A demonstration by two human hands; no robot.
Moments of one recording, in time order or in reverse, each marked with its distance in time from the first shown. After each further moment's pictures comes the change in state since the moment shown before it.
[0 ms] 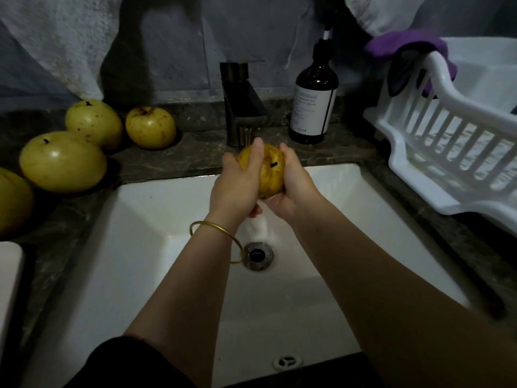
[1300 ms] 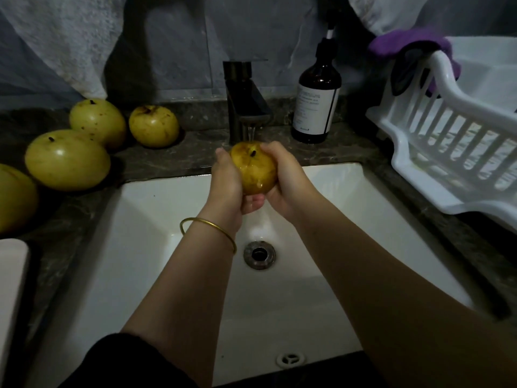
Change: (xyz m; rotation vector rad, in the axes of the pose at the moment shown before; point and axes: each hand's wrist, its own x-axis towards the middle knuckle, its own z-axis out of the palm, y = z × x) left_hand 0.011 -0.004 -0.005 -0.532 0.035 -0.369; right_hand -0.001 0.004 0.010 -0.270 -0.097 -0.158
